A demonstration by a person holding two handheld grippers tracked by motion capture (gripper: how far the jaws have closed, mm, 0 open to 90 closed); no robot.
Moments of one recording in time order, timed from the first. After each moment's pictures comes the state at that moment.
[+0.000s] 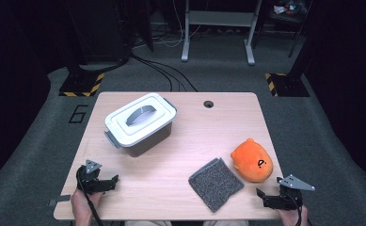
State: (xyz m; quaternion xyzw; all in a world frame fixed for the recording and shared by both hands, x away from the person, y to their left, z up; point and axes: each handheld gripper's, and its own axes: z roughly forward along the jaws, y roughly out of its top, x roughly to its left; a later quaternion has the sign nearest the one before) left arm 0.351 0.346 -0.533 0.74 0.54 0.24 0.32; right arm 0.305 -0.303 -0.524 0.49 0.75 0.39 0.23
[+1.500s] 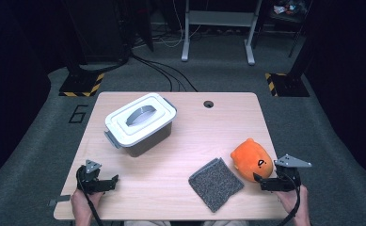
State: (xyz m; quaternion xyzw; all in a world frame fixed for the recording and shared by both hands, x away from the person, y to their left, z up) left arm 0.351 0.346 -0.533 0.74 0.55 0.24 0.32; right arm 0.342 -0.281 -0.462 0.47 0.77 0.37 0.22
